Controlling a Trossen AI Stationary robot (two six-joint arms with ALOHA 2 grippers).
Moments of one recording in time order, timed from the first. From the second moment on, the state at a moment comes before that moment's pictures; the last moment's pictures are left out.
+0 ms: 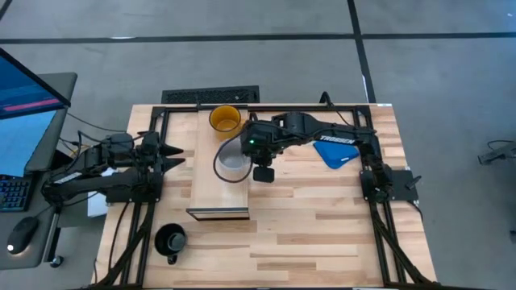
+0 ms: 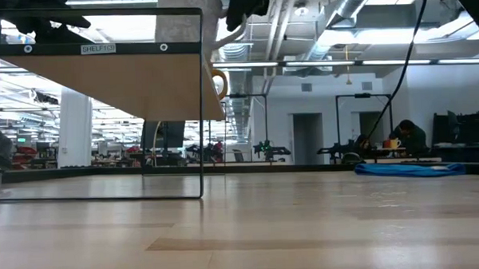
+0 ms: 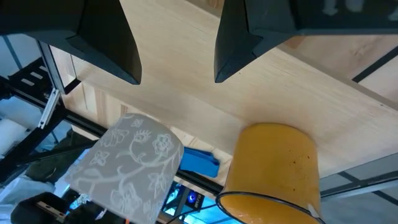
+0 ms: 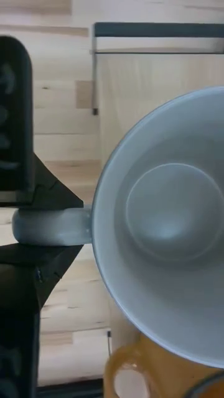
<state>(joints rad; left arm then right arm) 0.26 0.21 0.58 -0.68 0.04 -0.36 -0.01 2.08 2.35 -1.35 0.03 -0.05</state>
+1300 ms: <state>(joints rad) 0.26 0.21 0.58 -0.68 0.04 -0.38 -0.04 2.15 2.35 -1.23 0.03 -0.09</state>
